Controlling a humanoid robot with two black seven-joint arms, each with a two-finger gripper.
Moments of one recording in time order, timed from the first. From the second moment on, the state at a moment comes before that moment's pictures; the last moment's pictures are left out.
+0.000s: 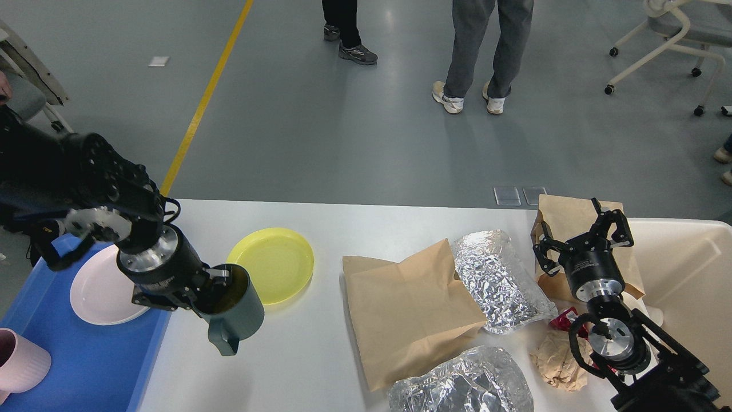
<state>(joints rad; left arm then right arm) -2.13 0.19 1.48 -1.55 -0.24 -0.59 -0.03 0.30 -0.24 1.09 0.84 -0.13 0.19 0.41</state>
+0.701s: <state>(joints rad) -2.64 0.24 1.51 -1.65 -0.06 -0.92 -0.09 0.30 -0.24 1.09 0.84 -0.13 0.19 0.41</state>
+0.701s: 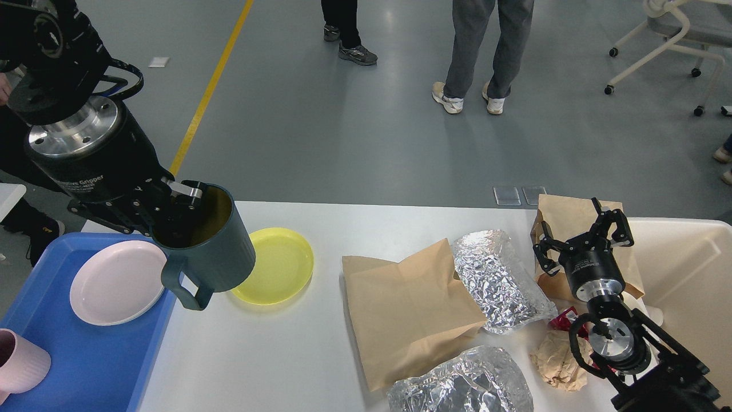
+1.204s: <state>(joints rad) -2.10 0.74 1.51 -1.47 0.32 -0.63 -0.09 0.30 -0.24 1.09 0.84 -0.13 0.19 0.41</state>
